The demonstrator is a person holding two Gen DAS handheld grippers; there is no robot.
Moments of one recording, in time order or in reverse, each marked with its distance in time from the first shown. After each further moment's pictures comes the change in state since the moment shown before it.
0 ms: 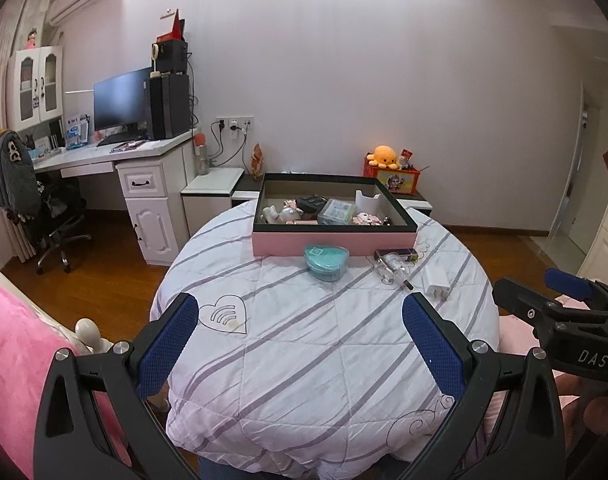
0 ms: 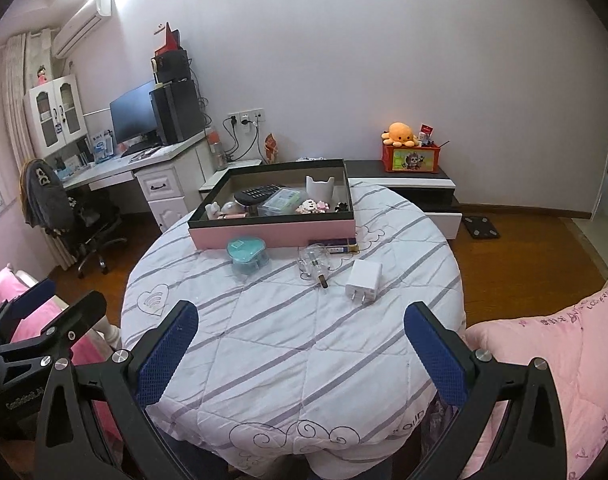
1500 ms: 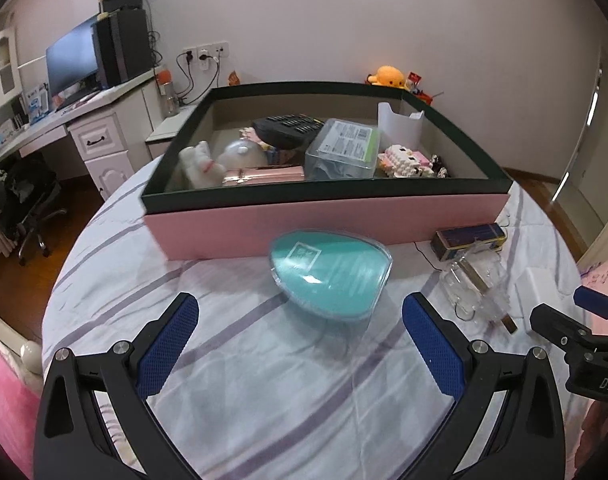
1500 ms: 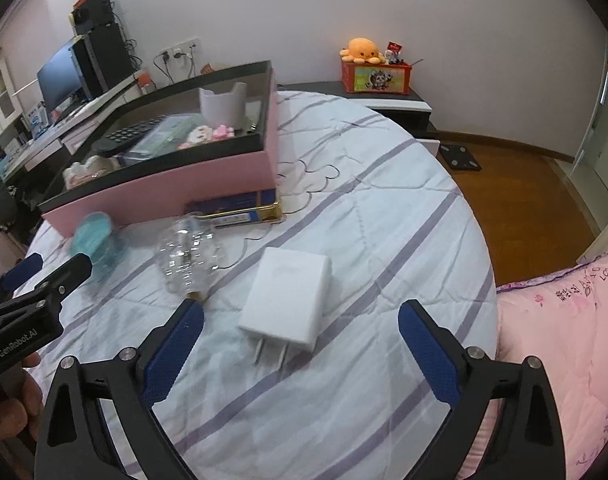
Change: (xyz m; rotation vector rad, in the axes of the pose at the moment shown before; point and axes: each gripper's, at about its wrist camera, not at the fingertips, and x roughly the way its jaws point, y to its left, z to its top) left arm 0.253 -0.030 0.010 0.072 0.276 -0.012; right arm 0.200 -0.084 0.006 0.109 0.288 -0.135
